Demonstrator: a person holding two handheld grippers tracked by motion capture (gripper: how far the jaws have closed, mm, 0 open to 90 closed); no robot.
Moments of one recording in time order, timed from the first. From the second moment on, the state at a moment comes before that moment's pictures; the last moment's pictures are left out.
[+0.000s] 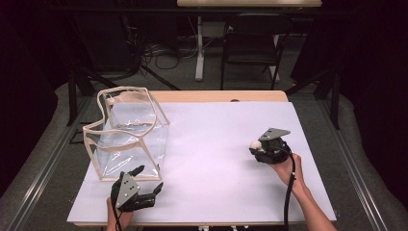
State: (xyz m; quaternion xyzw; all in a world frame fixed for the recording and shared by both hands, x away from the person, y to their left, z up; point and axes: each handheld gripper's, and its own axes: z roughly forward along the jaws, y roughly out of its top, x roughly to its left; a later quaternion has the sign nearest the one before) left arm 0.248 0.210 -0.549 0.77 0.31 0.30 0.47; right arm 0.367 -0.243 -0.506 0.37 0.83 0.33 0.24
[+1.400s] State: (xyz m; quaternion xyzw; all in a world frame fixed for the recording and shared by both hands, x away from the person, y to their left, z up) left arm 0.248 0.209 -0.549 0.77 0.31 0.30 0.47; right arm 0.355 -0.237 -0.478 0.34 0.82 0.37 0.27
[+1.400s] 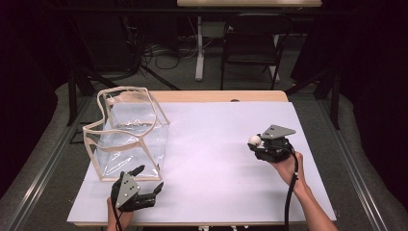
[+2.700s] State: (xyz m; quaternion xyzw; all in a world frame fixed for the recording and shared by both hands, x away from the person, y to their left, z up) left arm 0.247 0.210 -0.549 0.77 0.31 0.30 0.48; right arm 0.349 -0.236 -0.456 0.34 0.80 0.40 0.28
